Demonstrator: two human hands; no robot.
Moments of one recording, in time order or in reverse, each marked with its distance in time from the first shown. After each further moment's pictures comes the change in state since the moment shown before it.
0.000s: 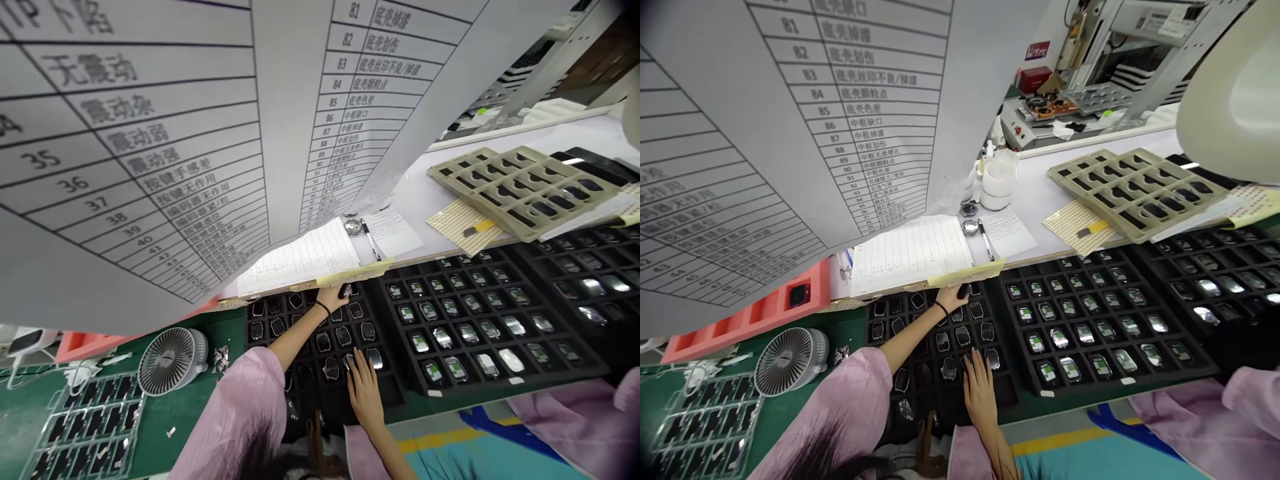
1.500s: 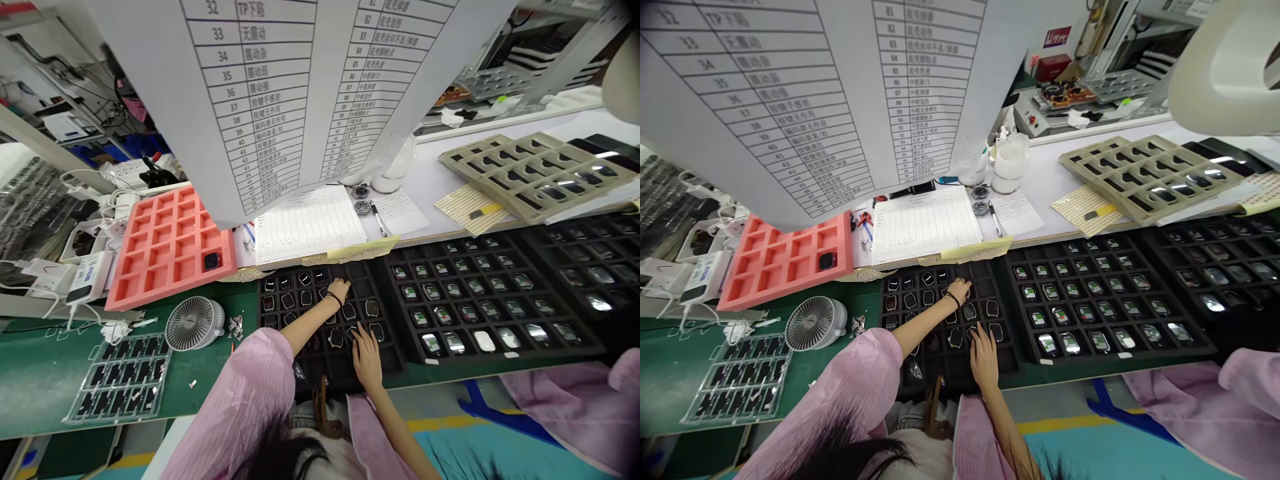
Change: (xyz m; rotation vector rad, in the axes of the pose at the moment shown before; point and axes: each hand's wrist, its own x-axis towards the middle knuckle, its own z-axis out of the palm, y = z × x) left_hand -0.051 0.042 -0.008 0.392 -0.355 -0.100; right_hand 0.005 0.002 0.004 -0.086 0.179 -0.127
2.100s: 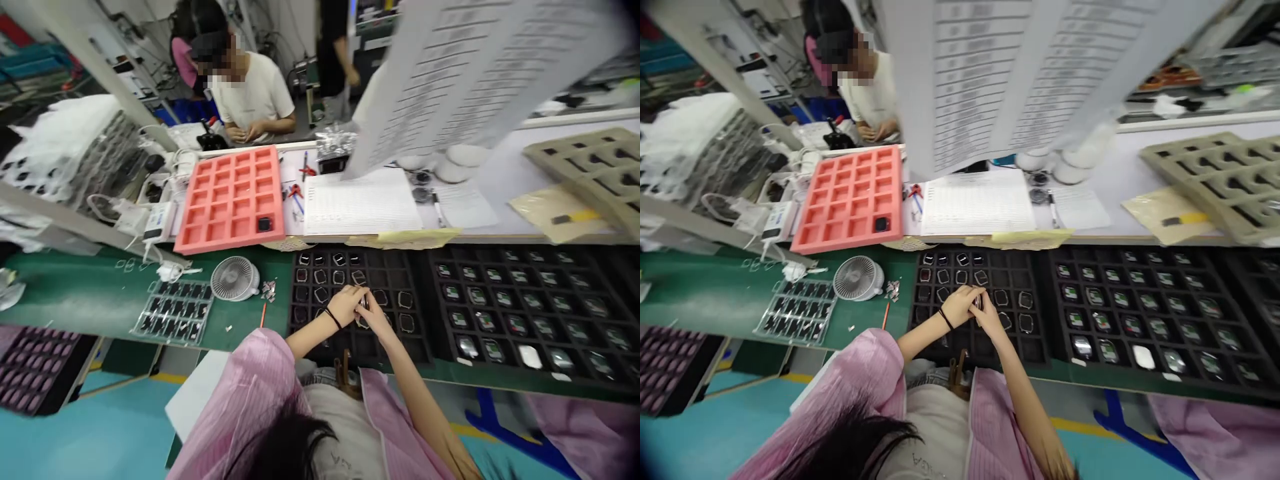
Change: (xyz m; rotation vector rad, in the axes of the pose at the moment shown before) left_hand -0.165 -0.017 0.004 -0.374 0.313 0.125; right_hand 0.090 -0.076 -0.012 0.963 -0.332 0.483
